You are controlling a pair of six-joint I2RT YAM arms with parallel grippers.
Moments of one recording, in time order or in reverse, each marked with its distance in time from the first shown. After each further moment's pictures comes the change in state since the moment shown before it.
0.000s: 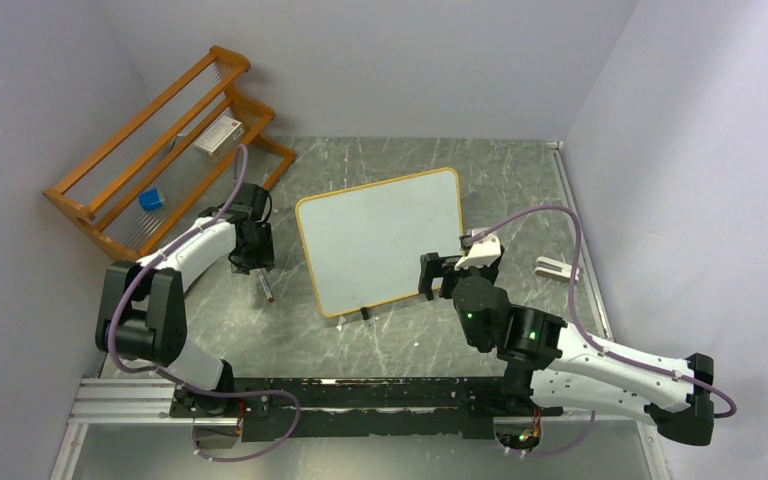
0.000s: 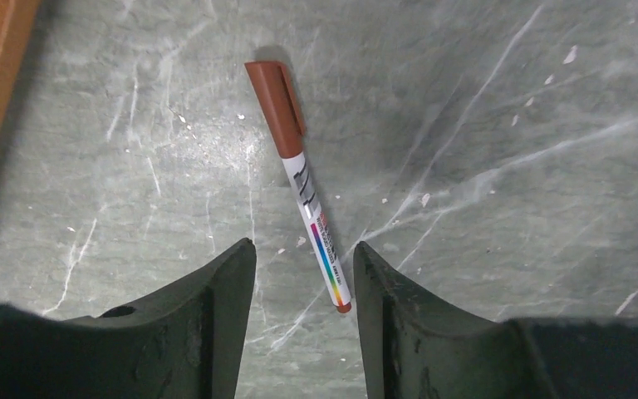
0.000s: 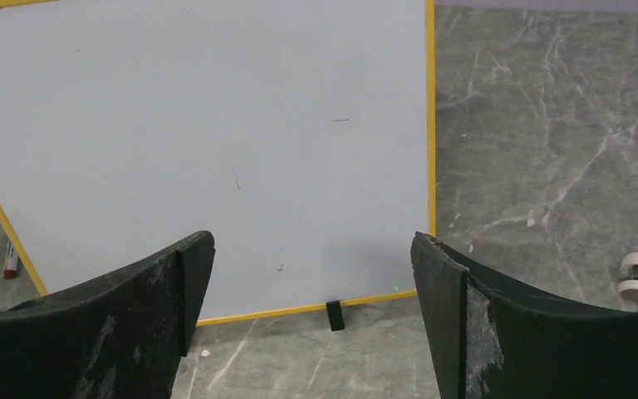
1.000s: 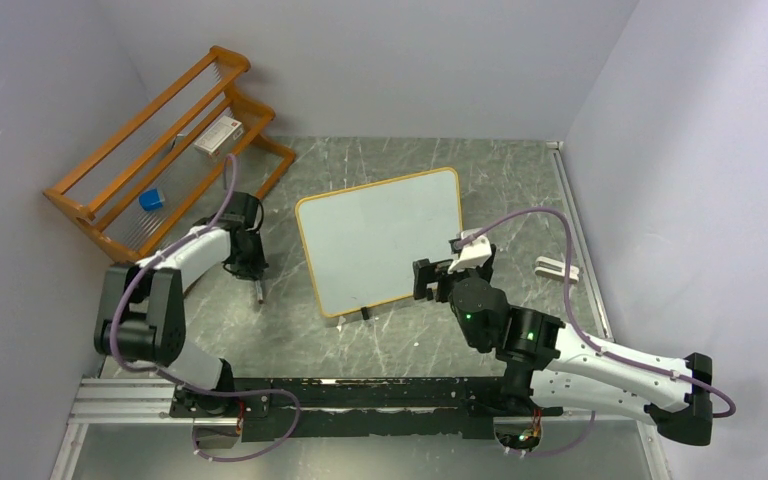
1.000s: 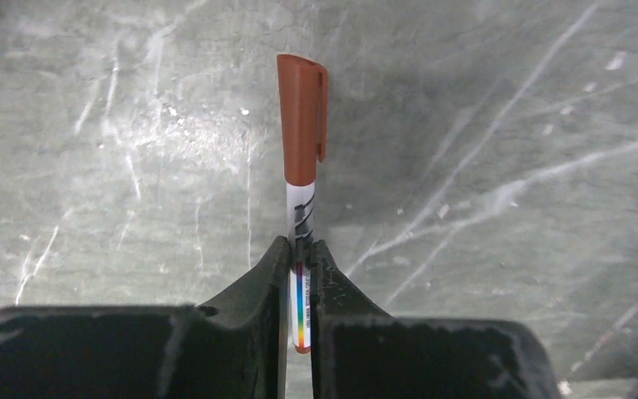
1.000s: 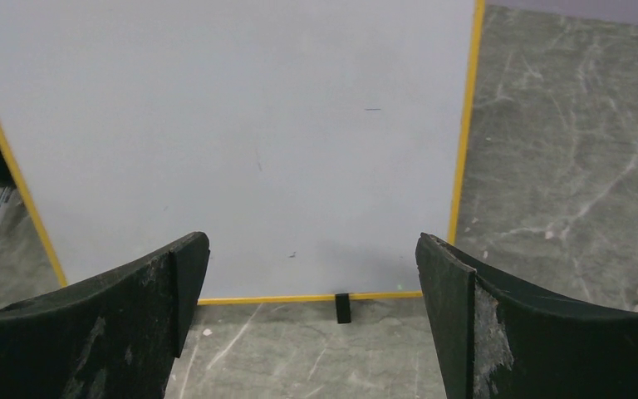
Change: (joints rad) left arm 0.051 0.046 -0.084 0.091 0.065 -0.029; right arm 0.000 -0.001 -0.018 0.014 -0.059 -0.054
